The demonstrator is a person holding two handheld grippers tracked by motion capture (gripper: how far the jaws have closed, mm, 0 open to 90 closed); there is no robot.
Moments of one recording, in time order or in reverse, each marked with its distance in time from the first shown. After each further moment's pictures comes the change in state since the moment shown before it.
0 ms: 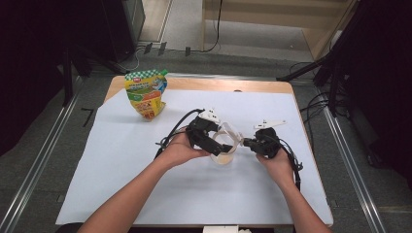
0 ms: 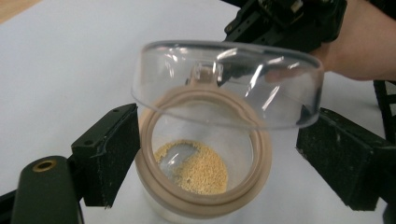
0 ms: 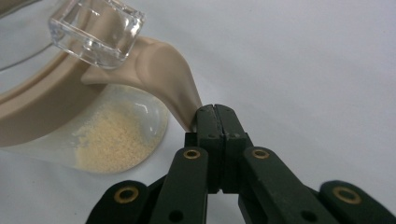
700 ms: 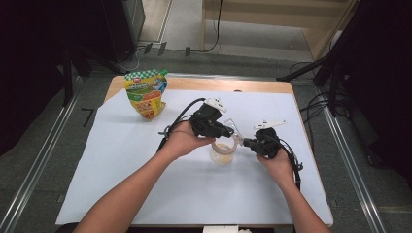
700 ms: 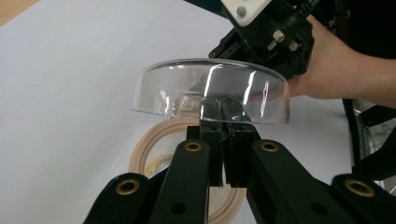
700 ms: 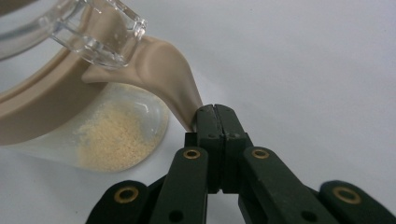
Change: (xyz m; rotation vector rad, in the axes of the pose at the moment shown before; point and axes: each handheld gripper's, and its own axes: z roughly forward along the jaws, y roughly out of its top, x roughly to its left) left arm 0.002 0.035 -0.008 0.045 -0.075 -0.023; right arm 0.000 0.000 -0.001 0.005 0.006 0.008
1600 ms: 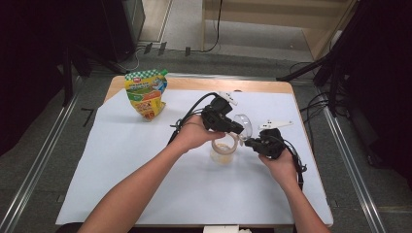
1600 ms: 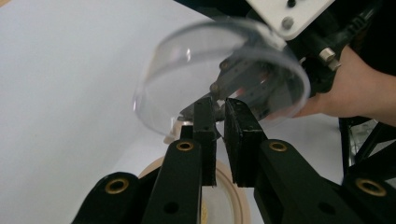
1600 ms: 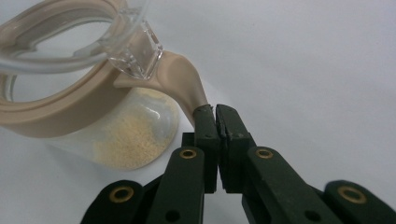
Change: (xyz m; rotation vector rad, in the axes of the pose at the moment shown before) left arm 0.010 0.021 0.020 0.038 -0.044 -0.027; right arm 0.000 -0.001 -0.015 -0.050 0.032 0.001
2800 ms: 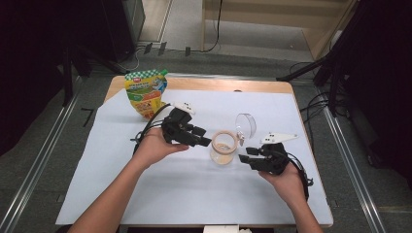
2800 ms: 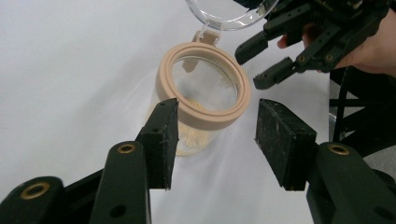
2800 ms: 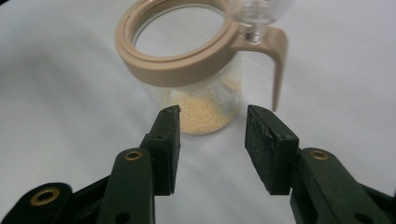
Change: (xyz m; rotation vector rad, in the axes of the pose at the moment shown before) left arm 0.008 -0.083 -0.072 -0.063 0.018 -0.089; right arm 0.038 -0.018 -0.031 -0.015 0.092 -0.047
